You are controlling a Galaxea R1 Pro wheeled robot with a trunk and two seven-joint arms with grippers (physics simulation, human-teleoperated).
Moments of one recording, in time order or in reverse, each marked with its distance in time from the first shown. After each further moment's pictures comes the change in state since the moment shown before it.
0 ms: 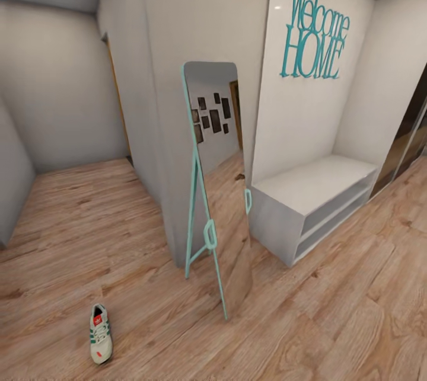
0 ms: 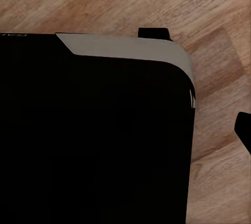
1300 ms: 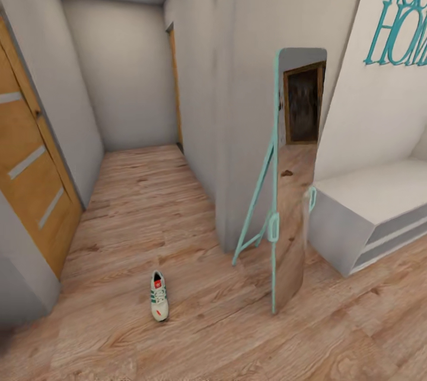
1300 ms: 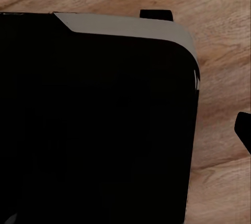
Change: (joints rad) left arm -0.002 0.010 0.001 0.000 0.000 -0.079 0.004; right arm 0.000 0.002 0.007 0.000 0.001 0.000 0.000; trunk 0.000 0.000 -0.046
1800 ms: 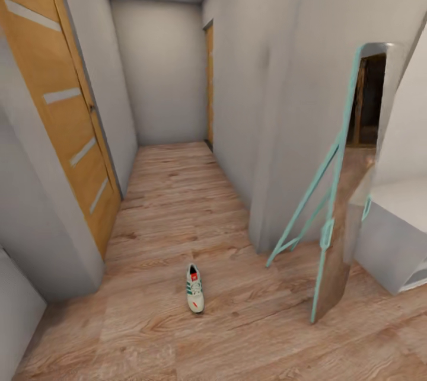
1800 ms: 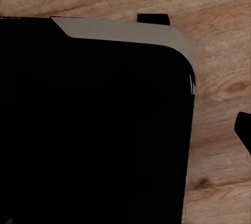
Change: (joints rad) left arm -0.017 0.022 0.001 -0.008 0.000 -0.003 -0.001; right arm 0.000 -0.004 0.000 -0.017 0.002 0.000 -0.001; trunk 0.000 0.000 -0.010
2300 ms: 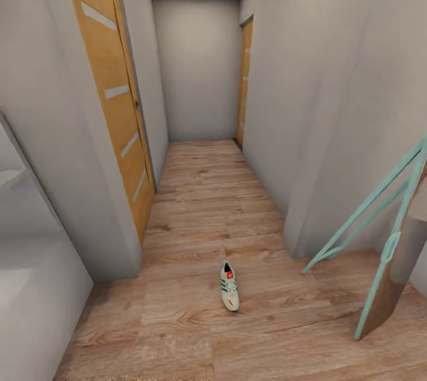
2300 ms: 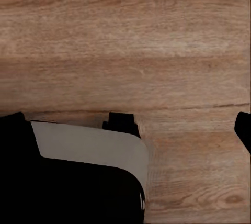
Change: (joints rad) left arm -0.157 0.045 -0.001 -0.185 -0.003 0.012 0.000; right arm -0.001 -0.041 0.001 -0.258 0.088 -0.007 0.003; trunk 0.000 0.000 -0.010
